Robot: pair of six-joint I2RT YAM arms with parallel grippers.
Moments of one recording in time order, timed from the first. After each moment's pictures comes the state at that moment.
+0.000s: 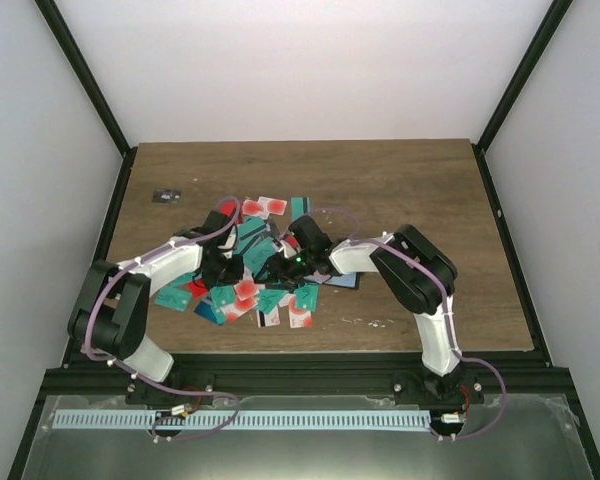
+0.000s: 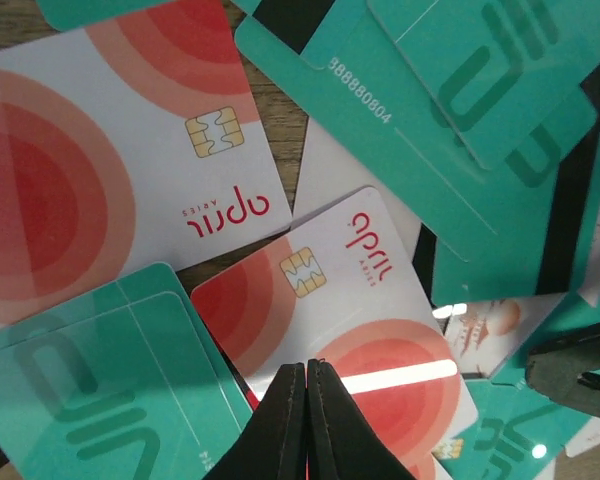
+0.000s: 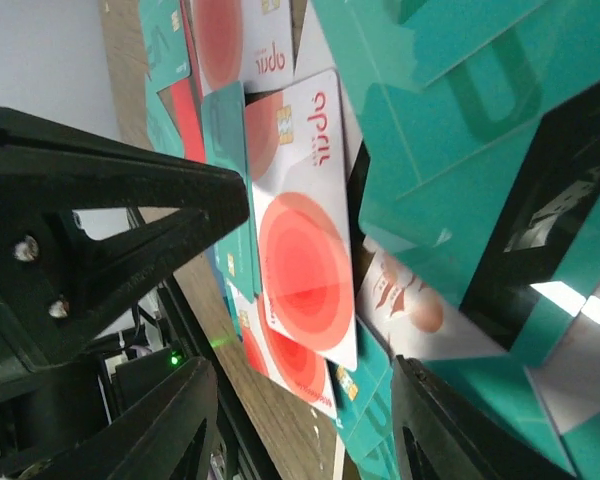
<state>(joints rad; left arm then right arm) -0.37 1.56 0.87 -0.64 0.17 -0.41 0.76 2.03 1.12 0.09 -0.80 0.86</state>
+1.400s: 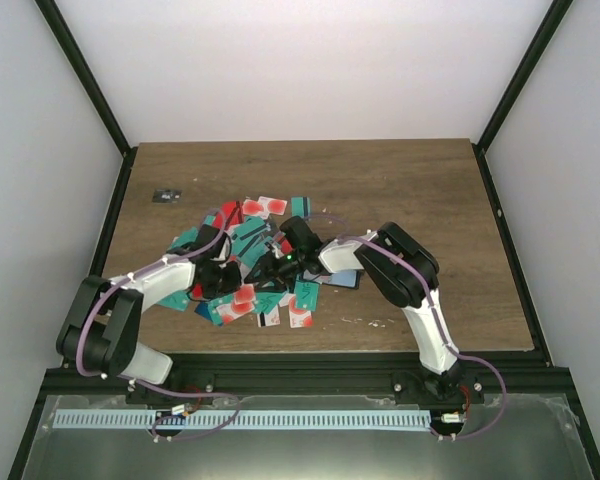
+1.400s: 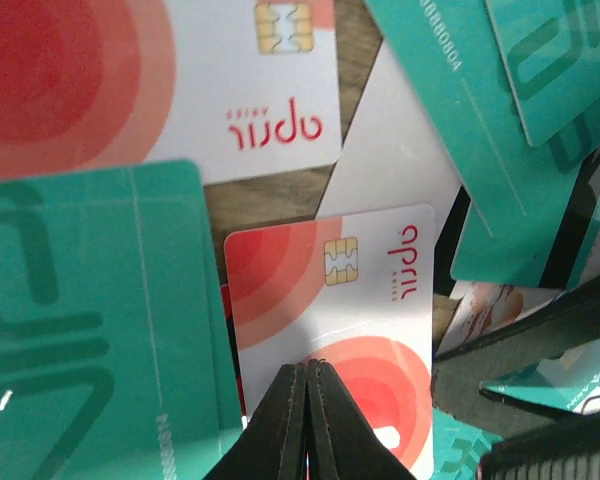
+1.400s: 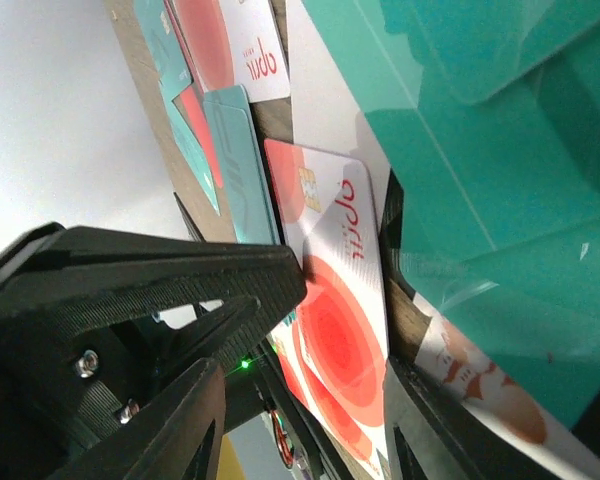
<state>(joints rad) -0.36 1.48 0.71 -0.49 0.23 -0.61 0.78 2.17 1.22 0.16 -0.91 1.10</state>
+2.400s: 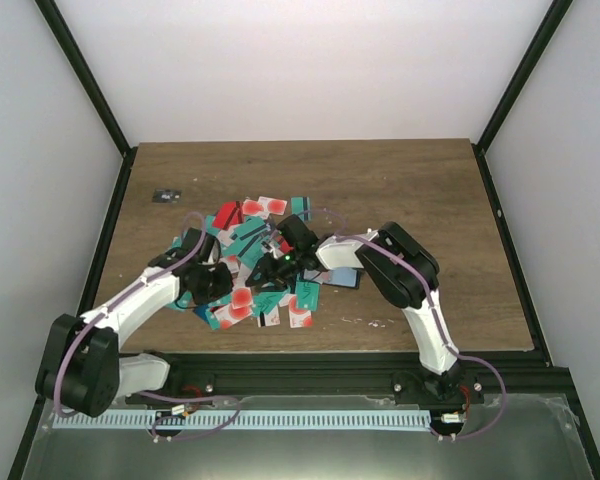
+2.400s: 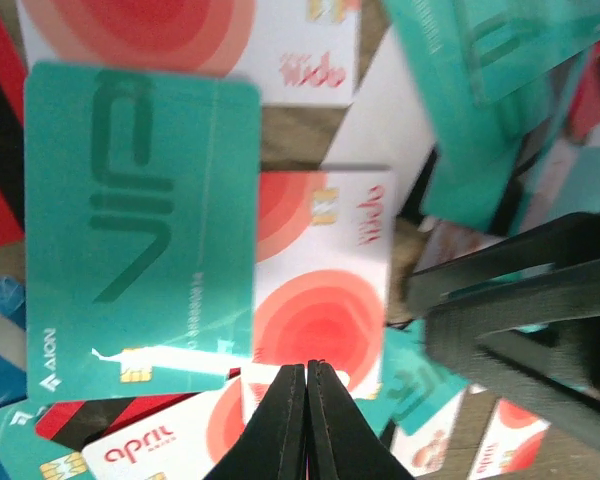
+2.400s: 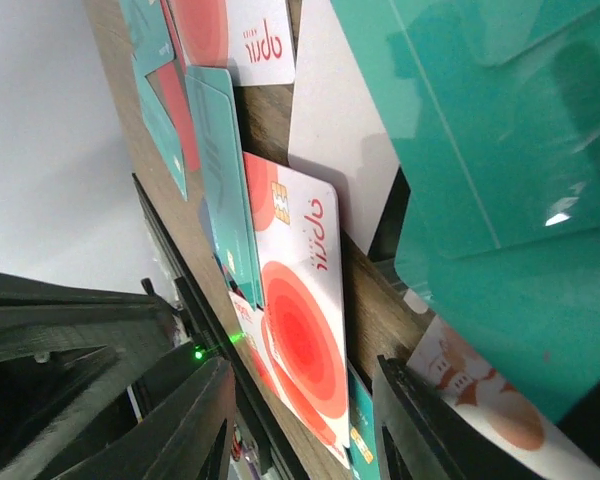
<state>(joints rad) -0.34 1.24 0.67 -0.61 0.23 -0.74 0.79 2.17 1.27 0.03 -0.89 0.93</state>
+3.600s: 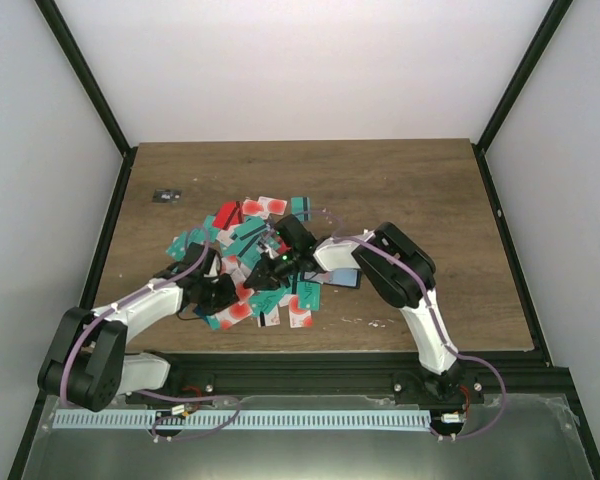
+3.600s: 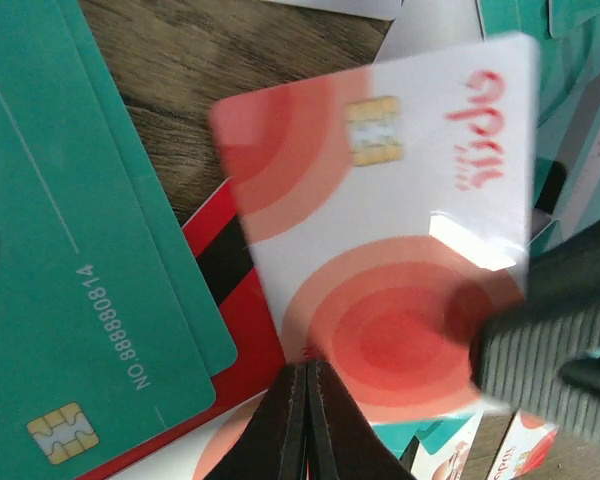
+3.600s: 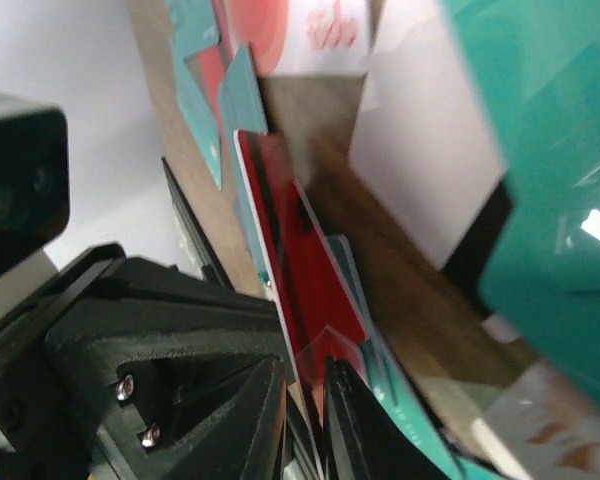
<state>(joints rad) -0.34 1.28 0.50 -0.40 0.32 -0.77 0.79 2.19 1.29 0.08 -0.93 0.96</state>
